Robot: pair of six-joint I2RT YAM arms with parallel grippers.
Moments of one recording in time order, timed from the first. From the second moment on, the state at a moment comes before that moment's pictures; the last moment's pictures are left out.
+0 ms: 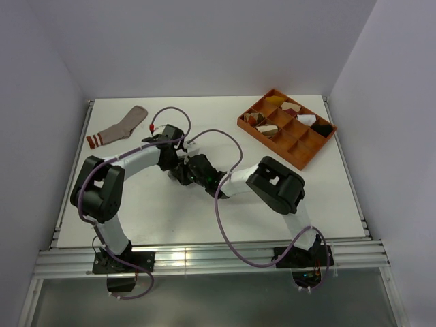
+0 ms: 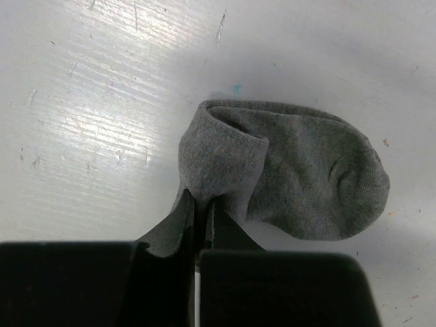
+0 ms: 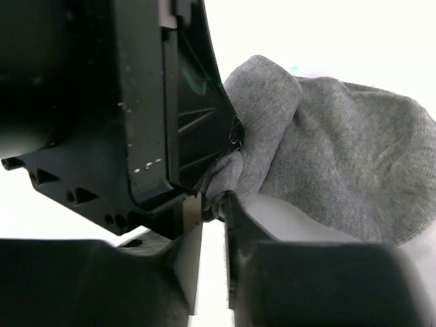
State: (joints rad) left arm -0.46 1.78 1.15 -0.49 -0.31 -0.78; right arm 0.94 2.09 1.11 0.59 0.07 0.46
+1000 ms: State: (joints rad) left arm -0.26 1.53 0.72 -0.04 0.09 -0.91; right arm 0.75 2.10 1.05 0.67 -0.42 0.54
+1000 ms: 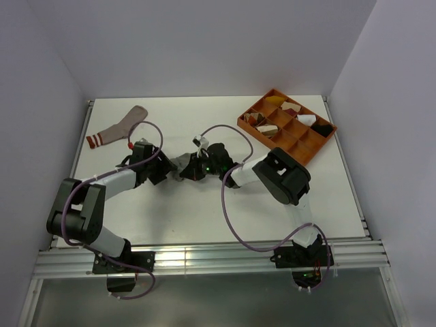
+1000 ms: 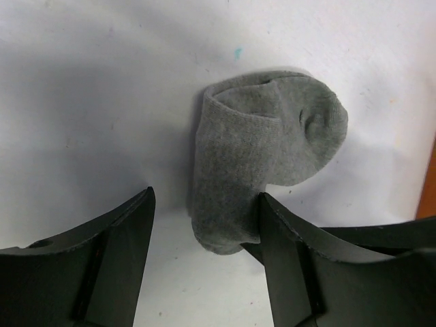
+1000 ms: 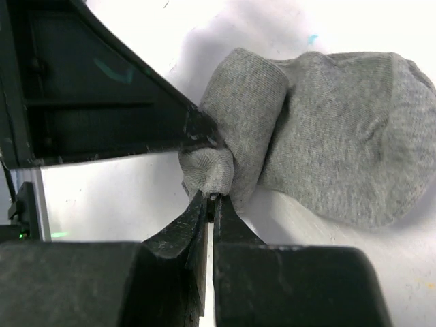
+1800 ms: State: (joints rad) left arm -0.17 1.47 0.47 0.41 0.18 -1.04; right arm 0.72 2.13 1.08 0.66 -0.53 0.54
